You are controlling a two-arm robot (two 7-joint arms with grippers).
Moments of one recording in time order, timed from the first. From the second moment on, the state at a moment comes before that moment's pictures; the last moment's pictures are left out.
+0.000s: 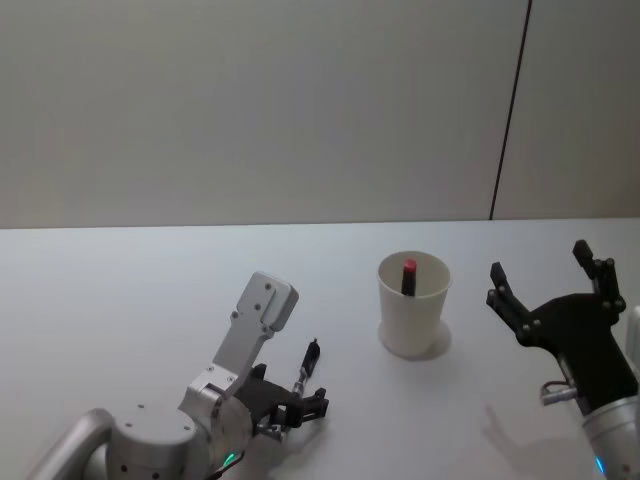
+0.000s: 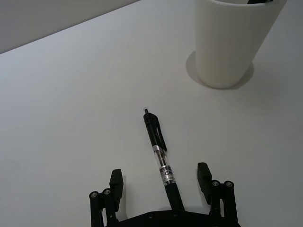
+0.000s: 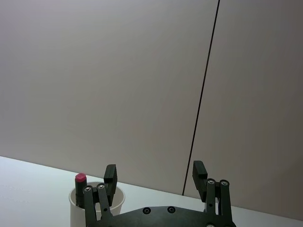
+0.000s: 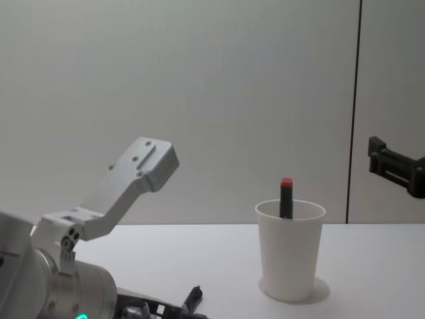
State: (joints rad) left arm -0.24 0.30 0.43 -1.58 -0.27 0.67 -0.05; right arm -0.05 0.32 -0.33 -1.74 0.04 -0.24 -0.21
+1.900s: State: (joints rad) left arm -0.23 0.27 0.43 -1.54 -0.24 0.63 -0.03; right arm -0.05 0.32 -0.33 -1.74 0.04 -0.24 -0.21
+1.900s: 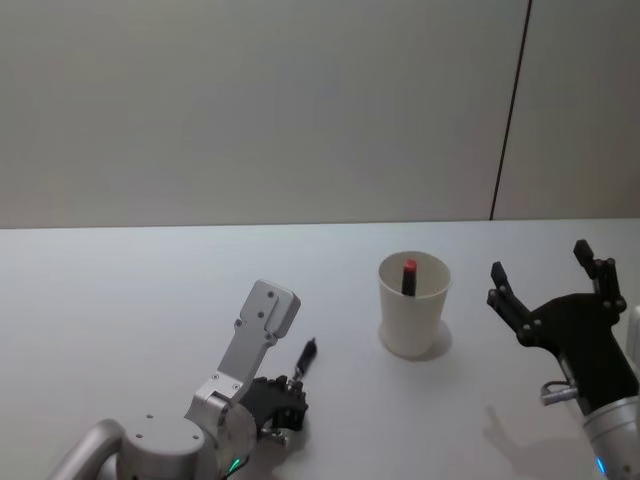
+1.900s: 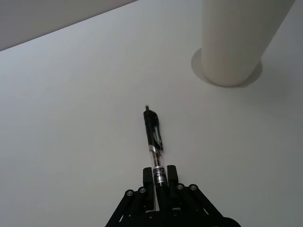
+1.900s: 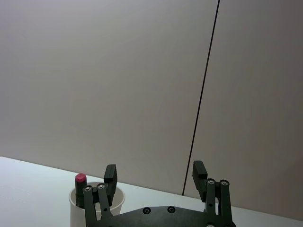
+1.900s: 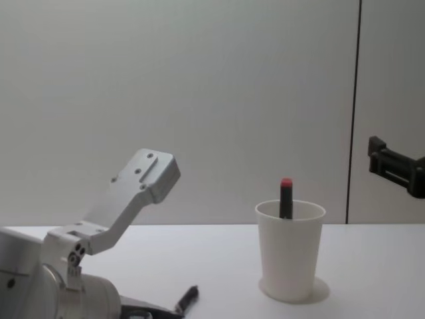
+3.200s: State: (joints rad) left arm -0.18 0.29 0.40 -1.62 -0.18 0.25 0.03; right arm -0.05 0.32 -0.33 -1.74 0.04 -0.24 -0.21
